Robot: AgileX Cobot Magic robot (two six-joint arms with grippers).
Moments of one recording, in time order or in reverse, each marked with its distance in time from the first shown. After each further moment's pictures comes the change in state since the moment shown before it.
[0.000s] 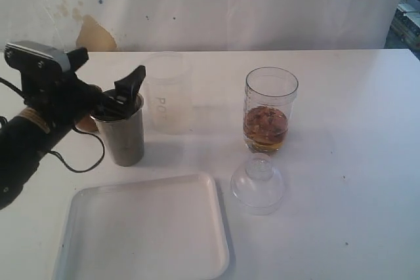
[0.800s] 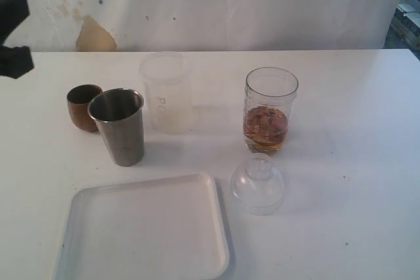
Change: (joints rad) left arm 0.000 -0.876 0.002 0.000 0.988 0.002; right arm 0.000 0.000 0.000 0.000 0.000 0.000
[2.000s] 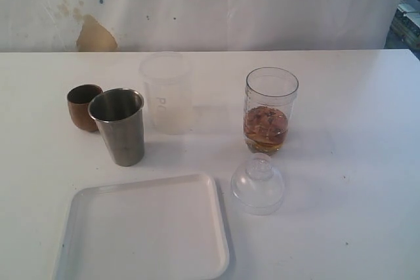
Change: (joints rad) left arm 0.000 -0.526 0.000 -0.004 0.567 0.002; right arm 0.000 0.000 0.000 0.000 0.000 0.026
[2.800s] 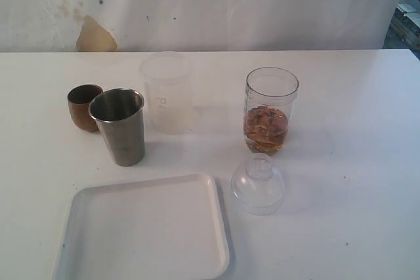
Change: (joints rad) left arm 0.490 -0.395 0.124 -0.111 -0.138 0.000; right arm 0.000 0.000 0.000 0.000 0.000 0.000
